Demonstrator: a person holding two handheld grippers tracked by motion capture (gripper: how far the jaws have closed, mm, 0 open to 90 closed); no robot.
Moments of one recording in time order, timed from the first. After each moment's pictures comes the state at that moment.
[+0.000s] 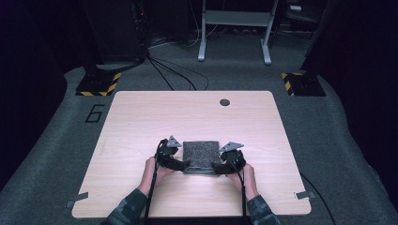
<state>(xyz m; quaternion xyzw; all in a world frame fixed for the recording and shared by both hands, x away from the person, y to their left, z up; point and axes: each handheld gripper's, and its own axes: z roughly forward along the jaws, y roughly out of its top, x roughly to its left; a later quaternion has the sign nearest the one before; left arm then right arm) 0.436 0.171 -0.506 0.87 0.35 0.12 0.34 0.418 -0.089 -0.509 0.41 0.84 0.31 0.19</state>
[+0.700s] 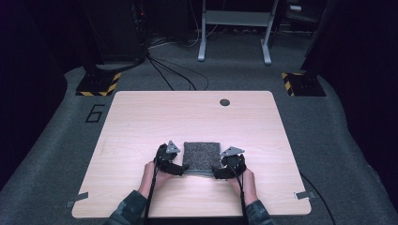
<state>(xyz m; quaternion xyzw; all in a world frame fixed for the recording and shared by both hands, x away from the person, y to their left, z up) 0.429 0.176 -0.520 0.86 0.35 0.13 0.35 0.407 -0.093 -0.521 0.43 0.82 0.33 0.19</state>
